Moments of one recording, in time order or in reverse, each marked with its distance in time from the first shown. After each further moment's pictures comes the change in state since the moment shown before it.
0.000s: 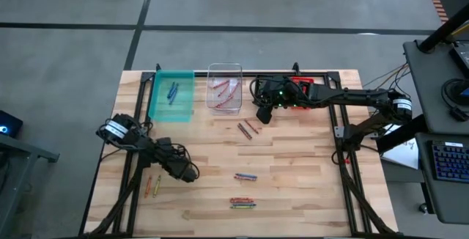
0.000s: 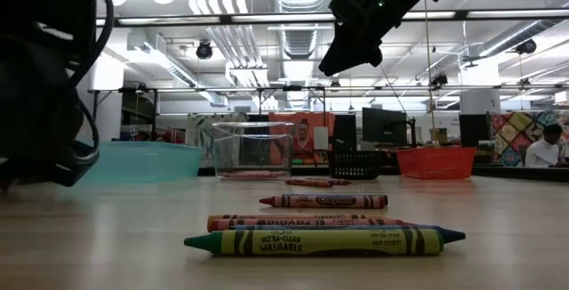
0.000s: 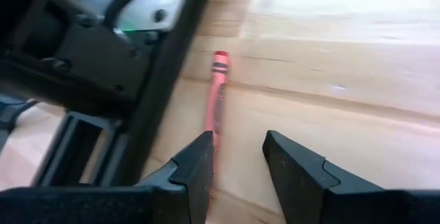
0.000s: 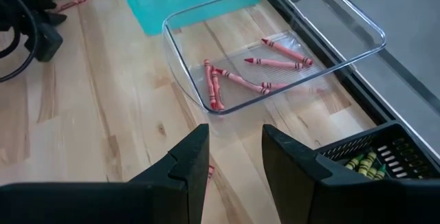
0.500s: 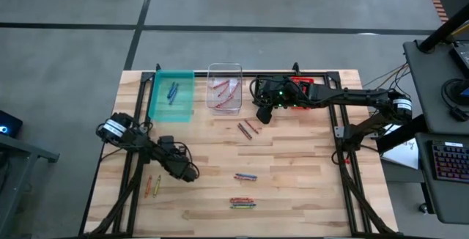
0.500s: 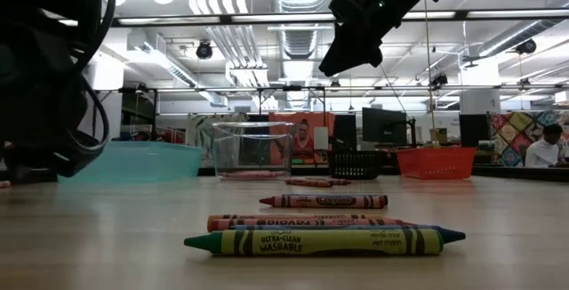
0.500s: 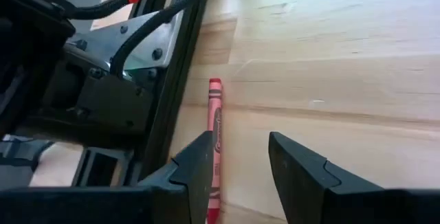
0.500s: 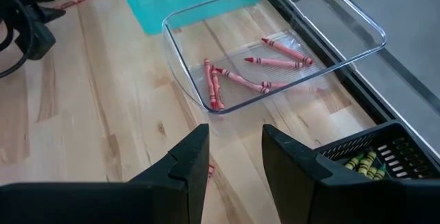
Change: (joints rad) left arm -0.001 -0.024 0.033 -0.105 -0.041 0.118; right arm 0.000 0.000 -0.002 0.000 0.000 0.000
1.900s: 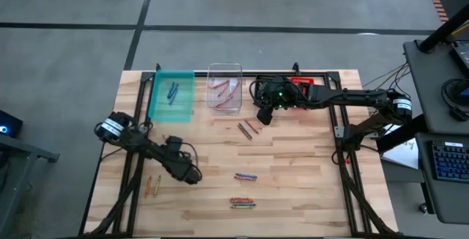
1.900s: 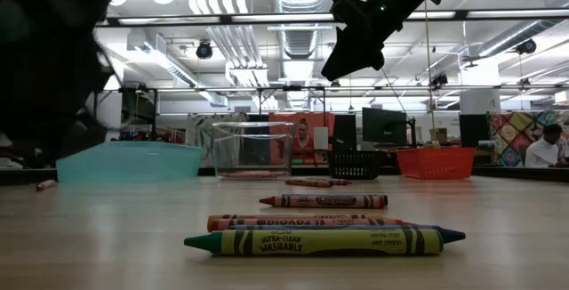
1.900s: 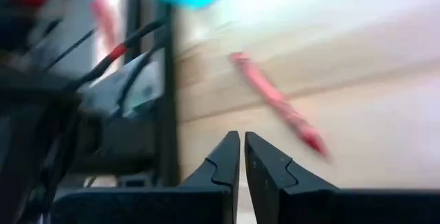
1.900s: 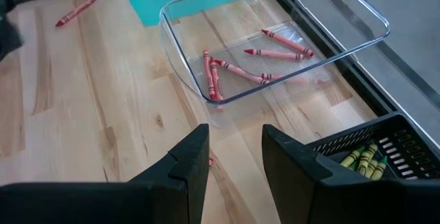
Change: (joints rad) left arm -0.002 -0.024 0.117 -0.102 -0.047 0.305; right arm 0.000 0.000 -0.019 0.001 0.000 0.000
